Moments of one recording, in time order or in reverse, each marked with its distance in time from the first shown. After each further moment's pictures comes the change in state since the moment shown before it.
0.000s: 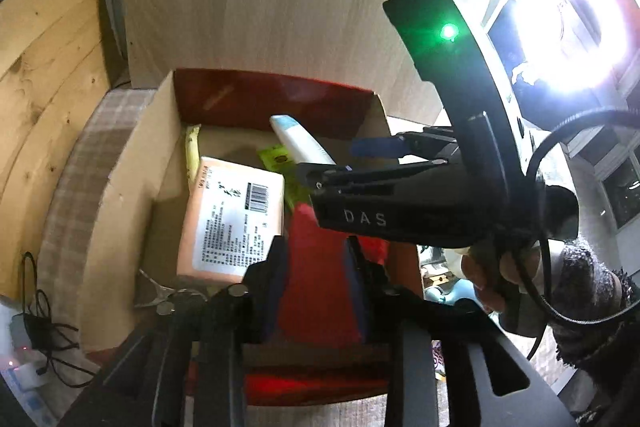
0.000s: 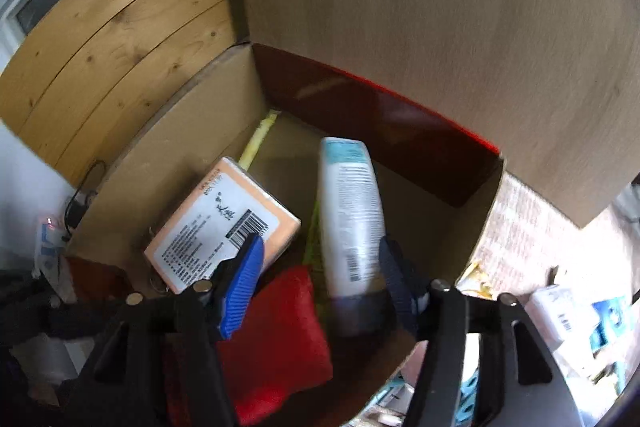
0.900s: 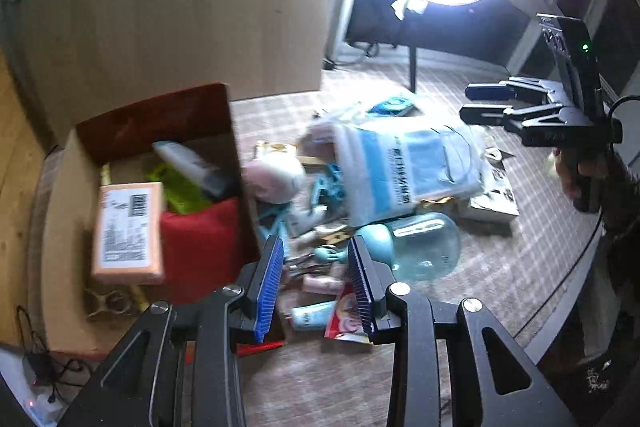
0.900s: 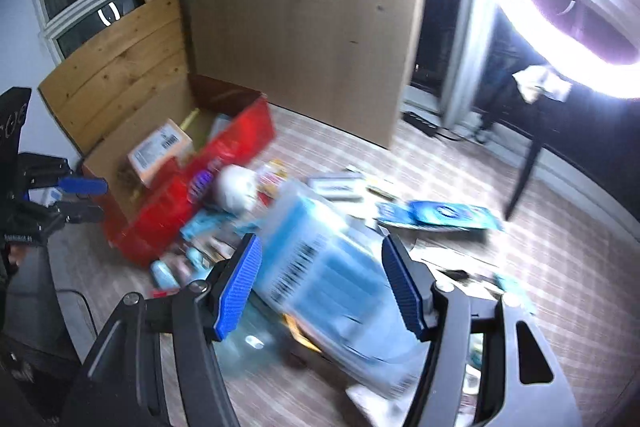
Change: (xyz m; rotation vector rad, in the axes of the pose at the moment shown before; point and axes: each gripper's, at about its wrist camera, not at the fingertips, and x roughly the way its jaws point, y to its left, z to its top) left arm -0.003 -0.113 -0.022 0.311 0.067 -0.114; right arm -0.200 -0.162 -0.164 0.033 -0.156 -0.090
